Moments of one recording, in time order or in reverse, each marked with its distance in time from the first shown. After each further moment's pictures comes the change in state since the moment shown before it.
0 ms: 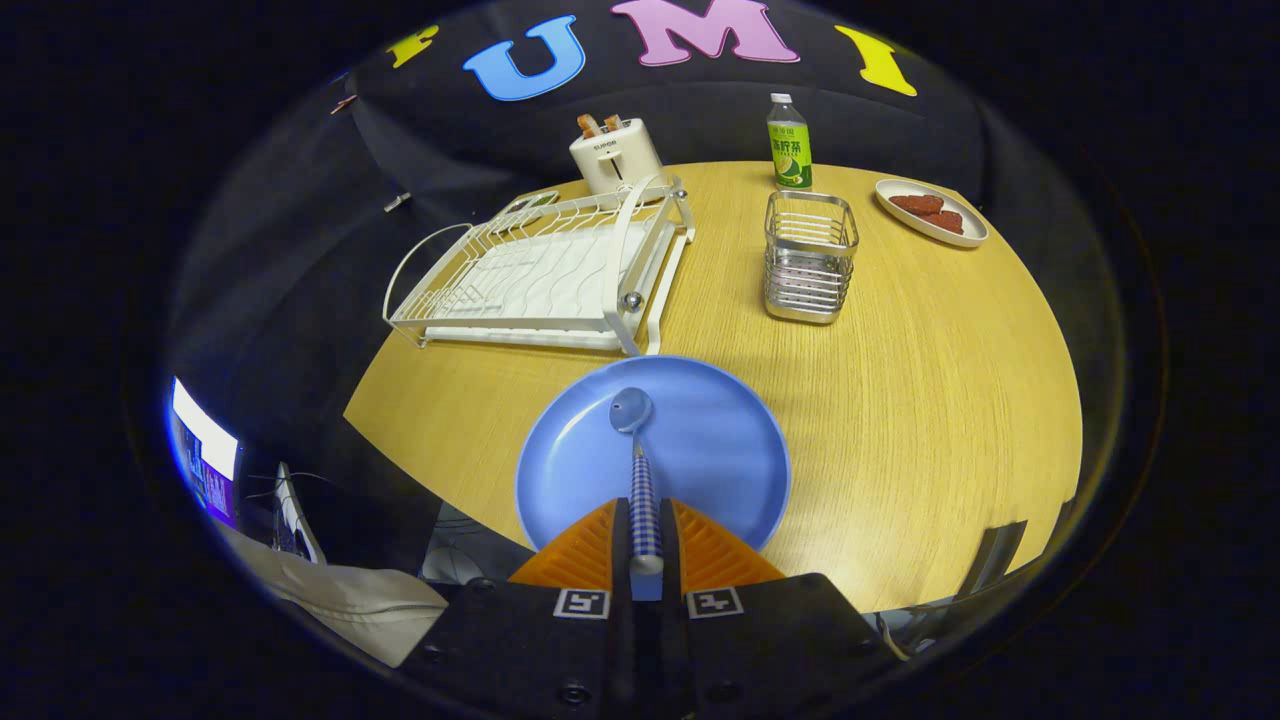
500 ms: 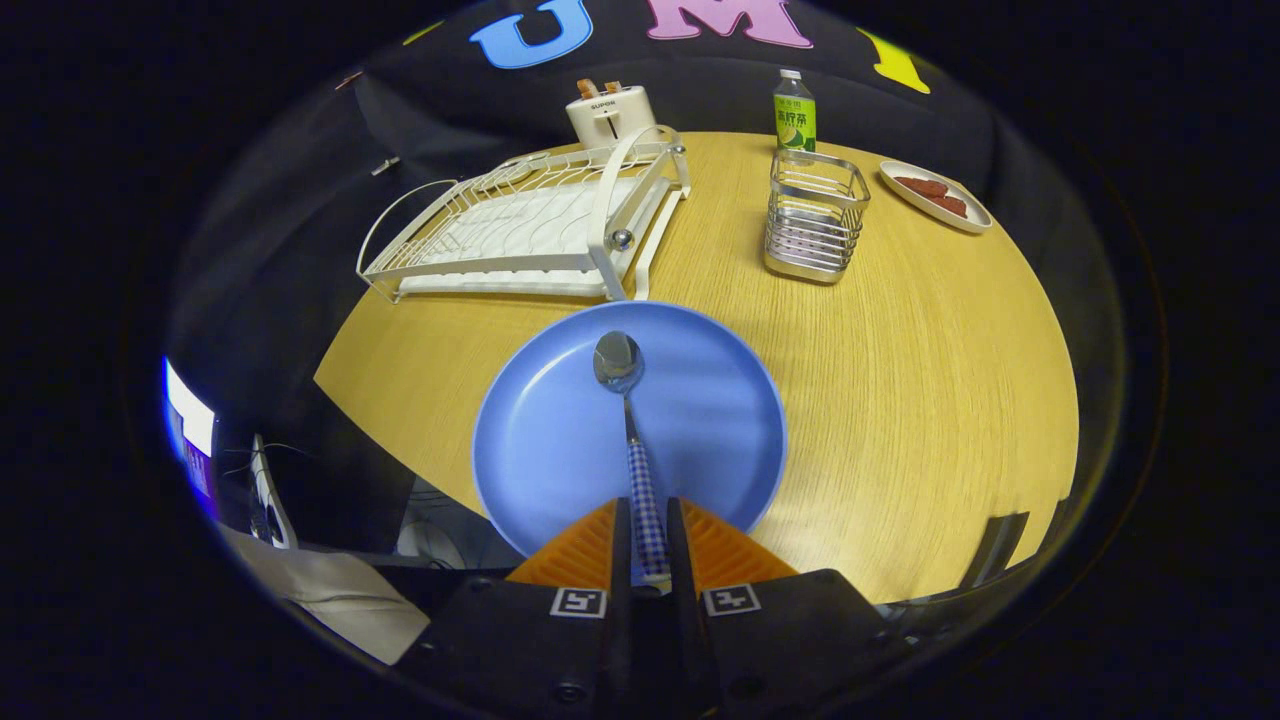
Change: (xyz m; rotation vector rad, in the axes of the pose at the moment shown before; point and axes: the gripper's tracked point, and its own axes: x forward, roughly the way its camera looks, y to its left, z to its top) arm 0.015 -0.007 -0.030 -0.033 0.068 -0.052
